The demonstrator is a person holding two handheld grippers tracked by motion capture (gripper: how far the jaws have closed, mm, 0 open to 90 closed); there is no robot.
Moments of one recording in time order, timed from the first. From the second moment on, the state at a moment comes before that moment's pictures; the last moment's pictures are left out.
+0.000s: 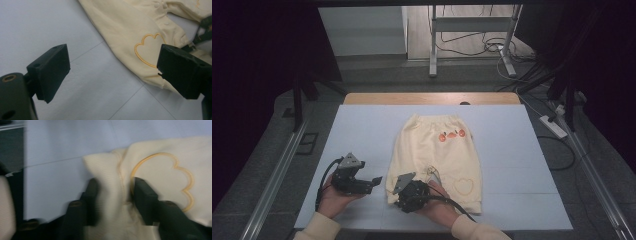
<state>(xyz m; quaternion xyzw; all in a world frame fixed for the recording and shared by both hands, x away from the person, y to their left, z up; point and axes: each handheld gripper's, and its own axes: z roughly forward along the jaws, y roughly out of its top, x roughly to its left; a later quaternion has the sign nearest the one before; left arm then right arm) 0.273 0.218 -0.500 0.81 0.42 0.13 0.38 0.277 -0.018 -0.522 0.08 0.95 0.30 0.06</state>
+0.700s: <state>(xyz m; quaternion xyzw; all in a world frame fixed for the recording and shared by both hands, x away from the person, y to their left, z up) 0.277 0.218 -0.498 0.81 0.42 0.13 0.38 0.282 -0.029 -0.507 0.09 0.94 0.33 0.03</state>
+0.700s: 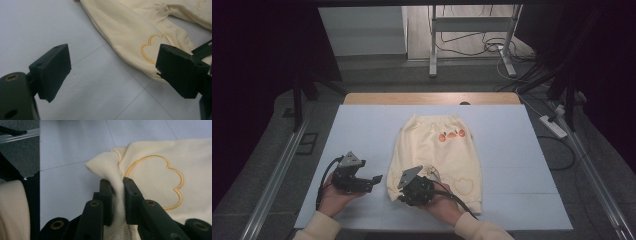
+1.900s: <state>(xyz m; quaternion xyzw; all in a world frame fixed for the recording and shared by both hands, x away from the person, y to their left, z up) 0.351 0.202 -0.480 0.81 0.42 0.12 0.39 0.279 -0.034 -0.501 0.08 0.94 0.33 0.03</state>
